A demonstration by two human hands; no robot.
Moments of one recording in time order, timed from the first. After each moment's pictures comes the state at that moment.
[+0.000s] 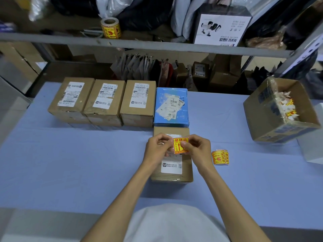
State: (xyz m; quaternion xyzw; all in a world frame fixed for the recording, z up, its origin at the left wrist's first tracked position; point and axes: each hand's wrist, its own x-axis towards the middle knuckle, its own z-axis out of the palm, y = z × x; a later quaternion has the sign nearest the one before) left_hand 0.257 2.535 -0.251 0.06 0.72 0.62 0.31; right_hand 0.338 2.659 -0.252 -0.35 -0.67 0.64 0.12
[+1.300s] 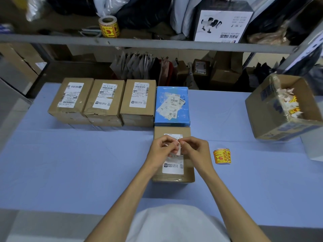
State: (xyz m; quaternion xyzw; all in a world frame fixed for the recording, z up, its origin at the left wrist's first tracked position) left_hand 0.259 2.537 -0.258 0.11 0.67 0.65 0.34; right_hand 0.340 2.653 -0.255 -0.32 -0.70 0.63 0.12
